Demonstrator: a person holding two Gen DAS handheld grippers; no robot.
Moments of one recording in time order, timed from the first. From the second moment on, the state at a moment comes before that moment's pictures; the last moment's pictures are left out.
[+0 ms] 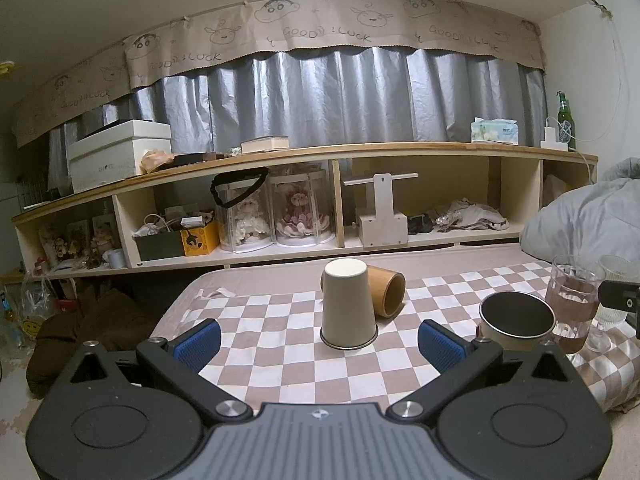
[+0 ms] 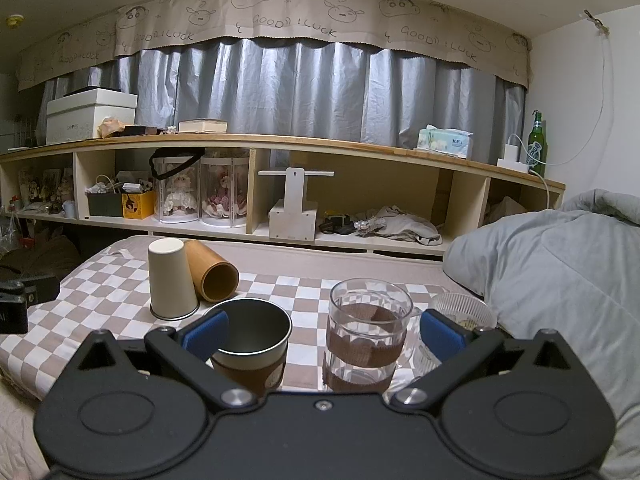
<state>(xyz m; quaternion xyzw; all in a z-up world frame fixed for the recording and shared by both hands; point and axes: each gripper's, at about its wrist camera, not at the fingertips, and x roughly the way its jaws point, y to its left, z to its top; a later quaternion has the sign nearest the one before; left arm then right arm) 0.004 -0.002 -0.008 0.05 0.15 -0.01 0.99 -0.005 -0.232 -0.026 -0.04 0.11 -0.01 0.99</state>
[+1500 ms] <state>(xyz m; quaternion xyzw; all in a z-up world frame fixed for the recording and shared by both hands) 0.009 -0.003 -0.016 0.05 0.16 -0.01 0.99 -0.005 -0.232 -0.027 -0.04 0.11 -0.01 0.99</state>
